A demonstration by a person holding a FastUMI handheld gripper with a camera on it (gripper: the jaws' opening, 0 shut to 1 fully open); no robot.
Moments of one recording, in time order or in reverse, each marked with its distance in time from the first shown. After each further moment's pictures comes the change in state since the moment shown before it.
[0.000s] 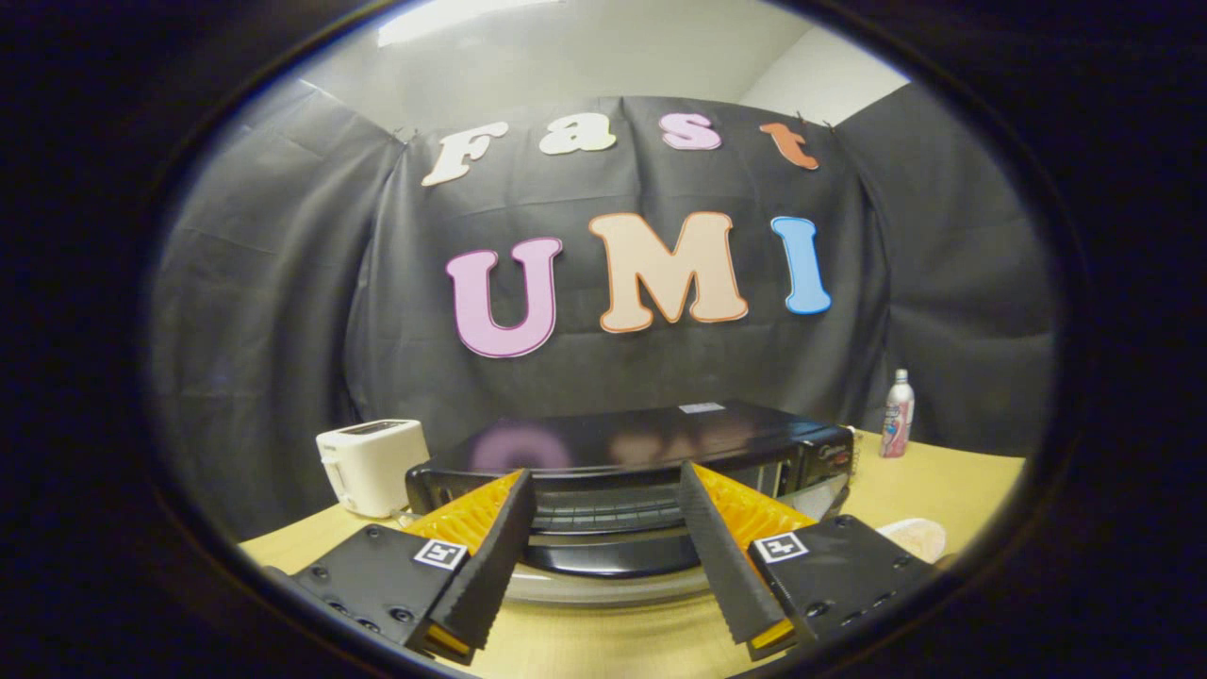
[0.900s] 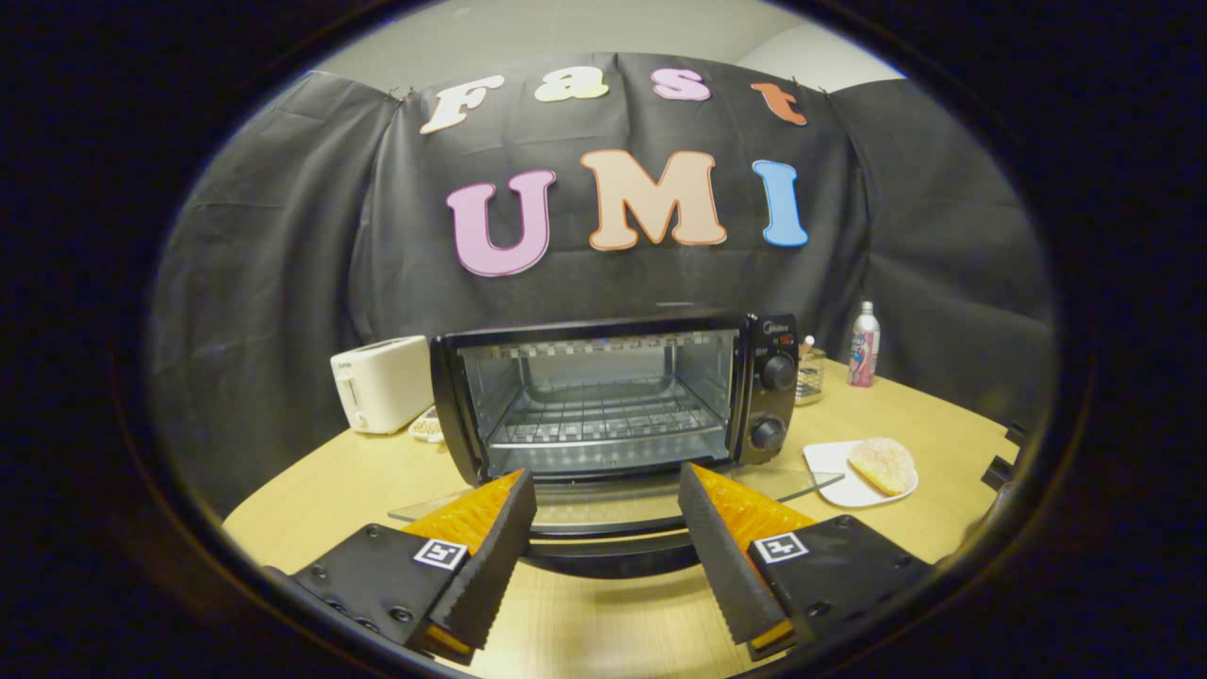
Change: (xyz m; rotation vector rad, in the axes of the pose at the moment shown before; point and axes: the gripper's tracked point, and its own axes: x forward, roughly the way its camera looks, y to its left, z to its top) arm -0.084 -0.019 -0.085 -0.025 0.272 -0.032
